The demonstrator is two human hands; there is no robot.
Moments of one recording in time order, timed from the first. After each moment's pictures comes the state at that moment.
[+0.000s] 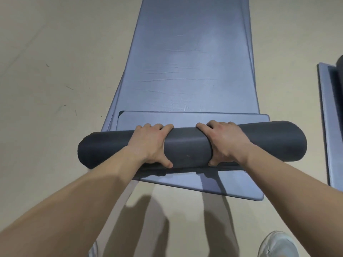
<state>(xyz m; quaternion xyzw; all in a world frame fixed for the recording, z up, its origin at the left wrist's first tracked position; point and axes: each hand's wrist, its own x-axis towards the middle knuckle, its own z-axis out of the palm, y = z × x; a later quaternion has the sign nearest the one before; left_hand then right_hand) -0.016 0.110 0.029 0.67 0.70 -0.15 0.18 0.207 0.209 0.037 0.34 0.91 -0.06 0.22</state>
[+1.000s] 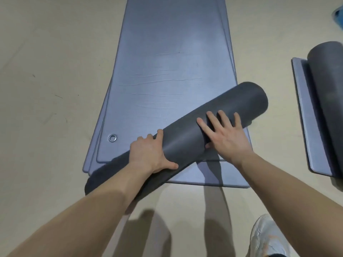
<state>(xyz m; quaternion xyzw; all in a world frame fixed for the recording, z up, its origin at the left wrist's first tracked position) 0.030 0.083 0.029 0.59 0.78 -0.14 0.17 0.259 0.187 0.017 0.41 0.90 0.08 0.14</state>
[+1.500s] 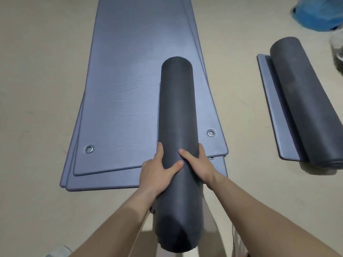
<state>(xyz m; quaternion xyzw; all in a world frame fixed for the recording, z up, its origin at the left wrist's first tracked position) 0.132 0.062 0.006 0.46 0.77 0.15 0.41 0.292 0.121 -0.006 0.61 0.41 -0.66 -0.16</state>
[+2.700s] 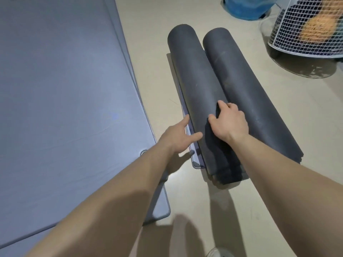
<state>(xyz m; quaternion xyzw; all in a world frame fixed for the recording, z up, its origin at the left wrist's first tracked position) 0.372 0.308 -0.028 0.63 0.60 0.10 0.48 0.540 0.320 0.008 0.80 0.58 -0.18 -0.03</state>
